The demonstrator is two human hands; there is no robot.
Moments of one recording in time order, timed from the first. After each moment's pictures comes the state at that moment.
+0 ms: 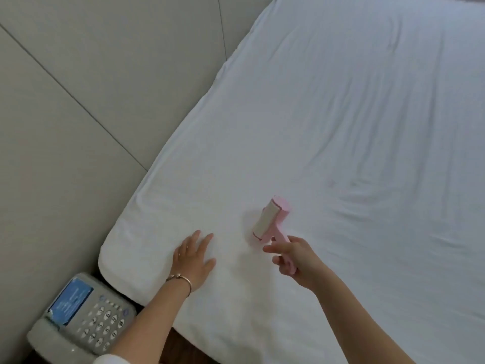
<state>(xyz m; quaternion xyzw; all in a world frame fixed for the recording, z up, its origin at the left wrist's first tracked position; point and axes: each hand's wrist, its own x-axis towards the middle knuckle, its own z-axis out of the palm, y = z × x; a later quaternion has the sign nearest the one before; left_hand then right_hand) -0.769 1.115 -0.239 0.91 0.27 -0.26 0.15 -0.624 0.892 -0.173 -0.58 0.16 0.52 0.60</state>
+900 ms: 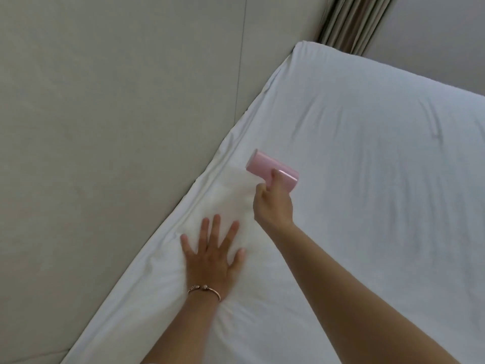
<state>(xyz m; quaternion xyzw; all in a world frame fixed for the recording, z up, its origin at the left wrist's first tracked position) -0.402 1.314 -0.360 0.97 0.22 0.04 0.09 -0.276 1.251 -0.217 -0.90 -0.06 0.14 0.41</state>
